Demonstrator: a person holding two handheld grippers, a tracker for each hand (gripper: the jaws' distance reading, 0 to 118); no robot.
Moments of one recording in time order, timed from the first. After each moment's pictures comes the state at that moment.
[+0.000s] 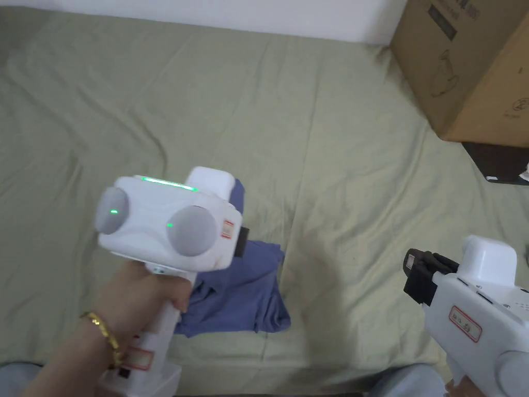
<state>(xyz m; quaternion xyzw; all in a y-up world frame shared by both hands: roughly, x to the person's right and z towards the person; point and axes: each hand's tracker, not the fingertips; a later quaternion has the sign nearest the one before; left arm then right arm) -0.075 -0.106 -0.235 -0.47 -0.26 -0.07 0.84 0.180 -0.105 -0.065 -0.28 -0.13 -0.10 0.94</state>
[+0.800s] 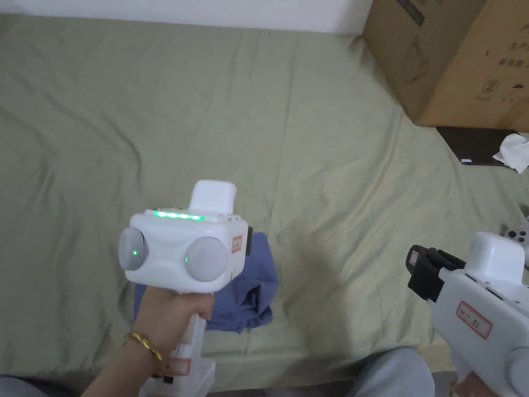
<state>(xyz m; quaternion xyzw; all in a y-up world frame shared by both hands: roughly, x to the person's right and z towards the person) -0.053 -0.144 -0.220 -0.42 -0.26 -0.01 0.87 0.200 -0.105 -0.043 -0.27 -0.16 -0.14 0.94</state>
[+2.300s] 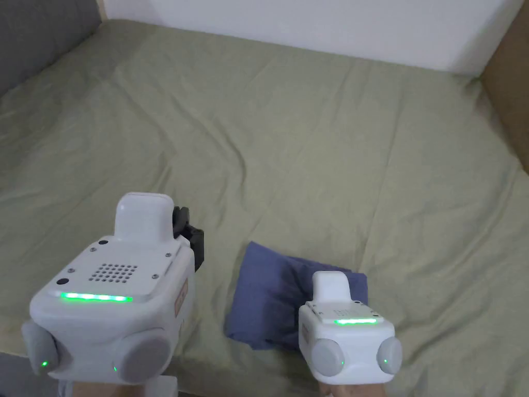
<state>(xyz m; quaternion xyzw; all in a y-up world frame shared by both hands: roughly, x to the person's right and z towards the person) -0.228 -0.104 -0.173 -0.22 -0.06 0.03 0.97 0.003 -0.248 -0.189 -0.41 0.00 0.01 0.91</state>
